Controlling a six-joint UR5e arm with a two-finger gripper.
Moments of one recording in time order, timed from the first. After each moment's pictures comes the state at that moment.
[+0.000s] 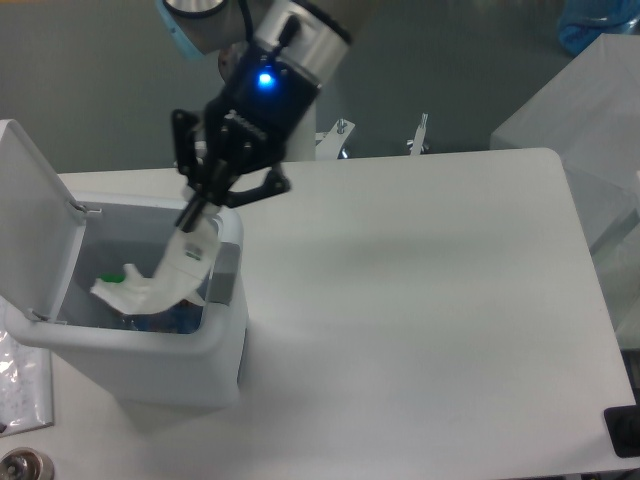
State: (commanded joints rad) arm 2.44 -1.61 -1.62 -0.95 0.67 0.71
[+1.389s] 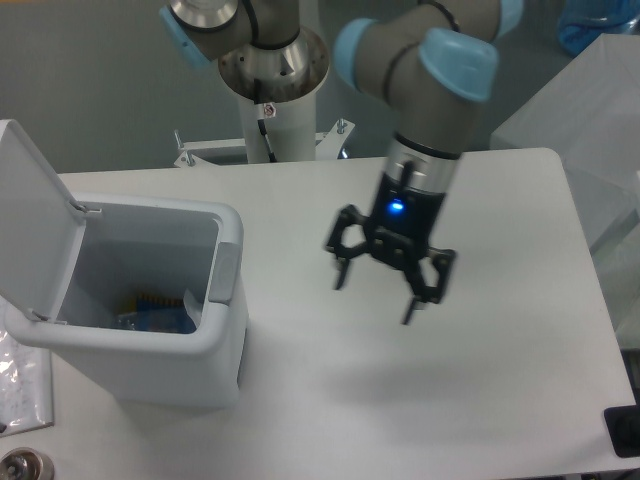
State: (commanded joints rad) arm 2.72 -1.86 -1.63 -0.92 1.10 1.30
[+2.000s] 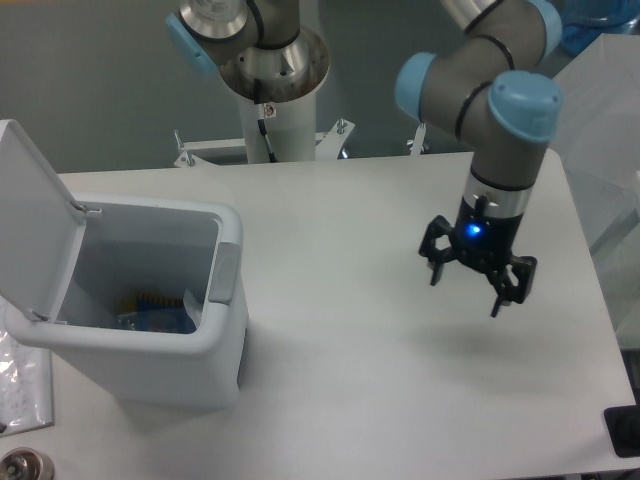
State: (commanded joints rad) arm 2.75 -2.00 -1.55 -0.94 1.40 1.43
